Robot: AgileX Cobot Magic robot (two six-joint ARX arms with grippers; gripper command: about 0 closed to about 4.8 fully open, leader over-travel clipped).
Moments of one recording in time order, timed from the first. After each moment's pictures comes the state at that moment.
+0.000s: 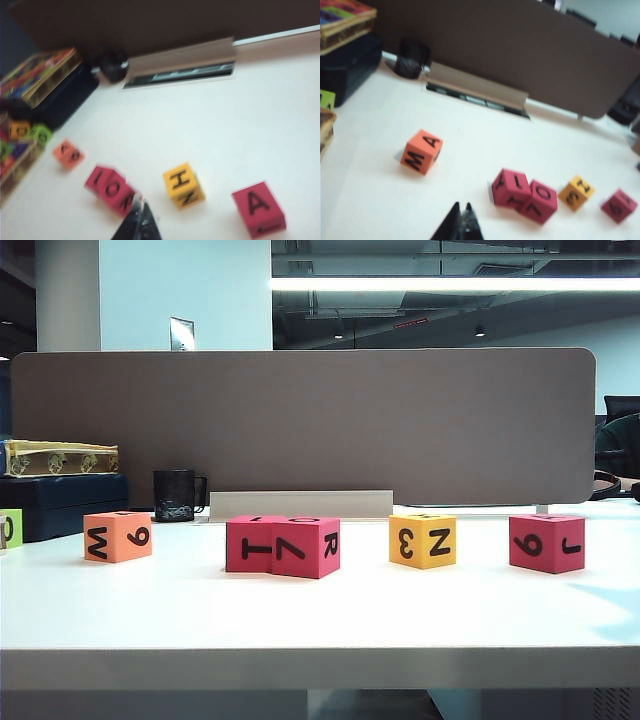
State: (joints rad) left arm 0.05 0.05 0.38 -0.38 0.28 -0.35; right arm -0.02 0.82 0.82 -0.27 -0.51 0.28
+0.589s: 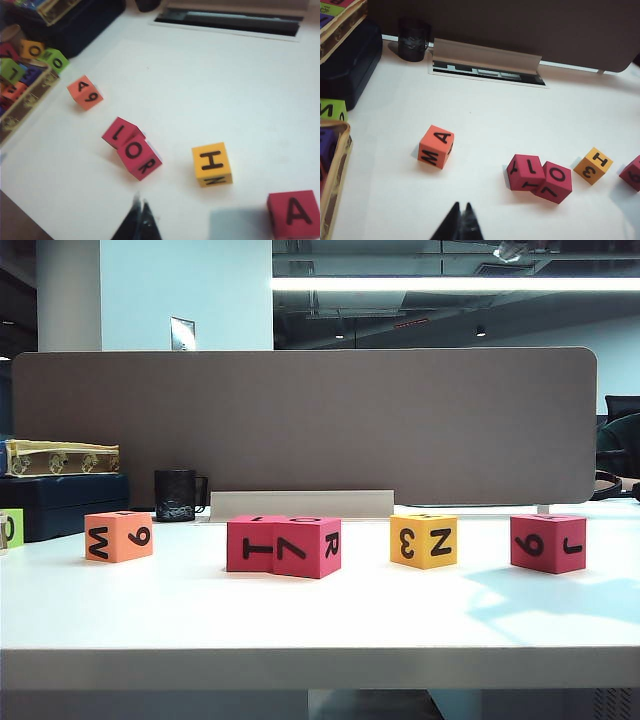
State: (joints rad) left arm 0.05 0.47 0.77 -0.56 0.30 -0.14; right arm 0.21 1.15 1.18 -0.56 -0.44 0.08
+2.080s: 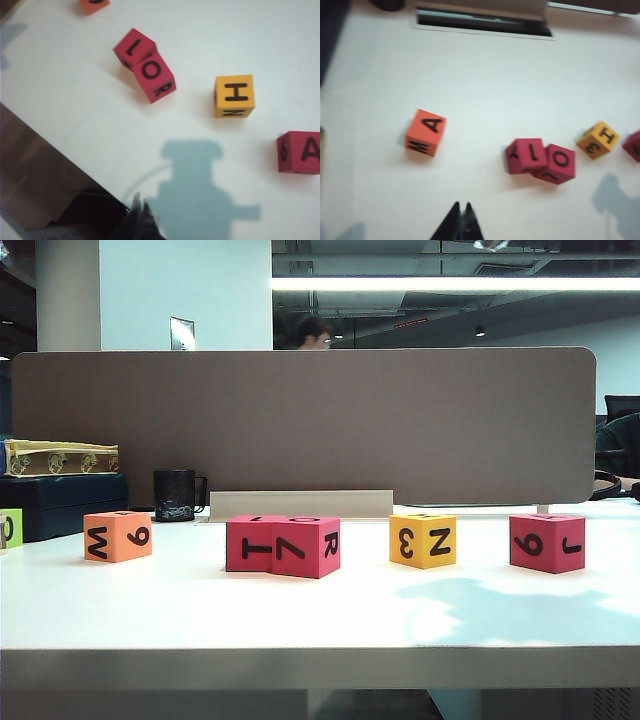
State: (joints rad) left arm 0.04 0.98 1.11 -0.68 0.39 -0.06; right arm 0.48 1.21 1.38 -0.98 -0.21 -0.02
